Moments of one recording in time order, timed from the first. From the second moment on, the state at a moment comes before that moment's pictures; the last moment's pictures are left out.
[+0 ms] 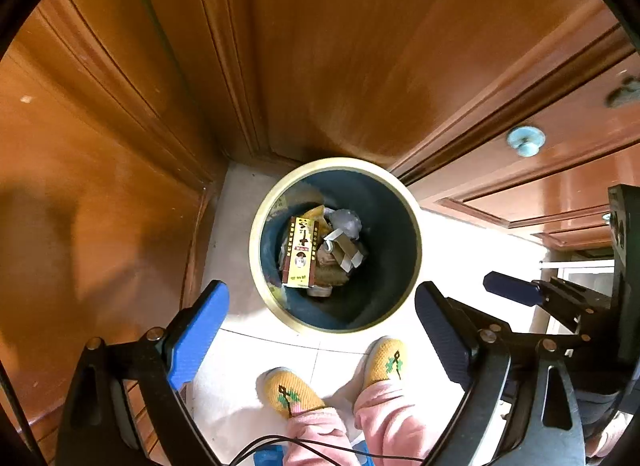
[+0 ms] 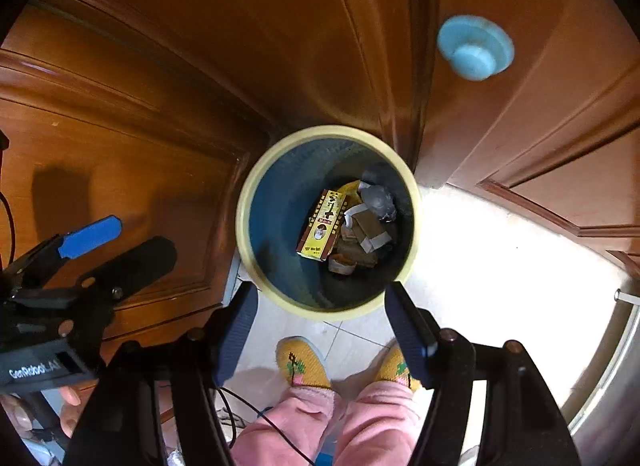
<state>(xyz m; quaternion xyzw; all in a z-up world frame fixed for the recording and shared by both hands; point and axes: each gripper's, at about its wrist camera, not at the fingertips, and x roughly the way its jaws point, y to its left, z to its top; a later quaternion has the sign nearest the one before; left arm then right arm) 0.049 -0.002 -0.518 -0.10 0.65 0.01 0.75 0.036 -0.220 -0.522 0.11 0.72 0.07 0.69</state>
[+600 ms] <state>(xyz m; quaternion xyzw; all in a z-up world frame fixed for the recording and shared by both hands) 0.023 -0.010 -0.270 -0.05 0.60 -0.02 0.80 0.018 -0.233 -0.288 0.10 0.68 -0.01 0.73</state>
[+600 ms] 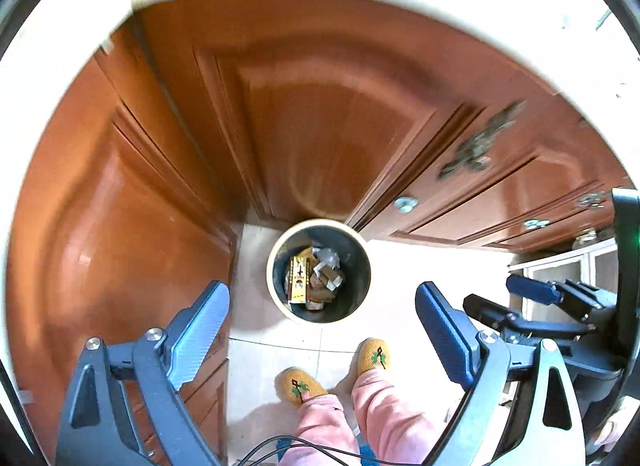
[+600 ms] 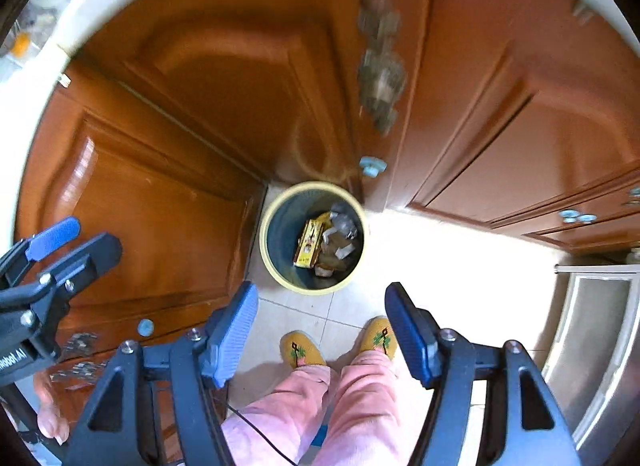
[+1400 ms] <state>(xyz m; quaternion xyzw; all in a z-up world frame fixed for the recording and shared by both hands) 0.039 -0.007 -0.026 0.01 0.45 -0.05 0.89 0.049 -0.215 -0.044 0.07 0.51 -0.05 0.86</state>
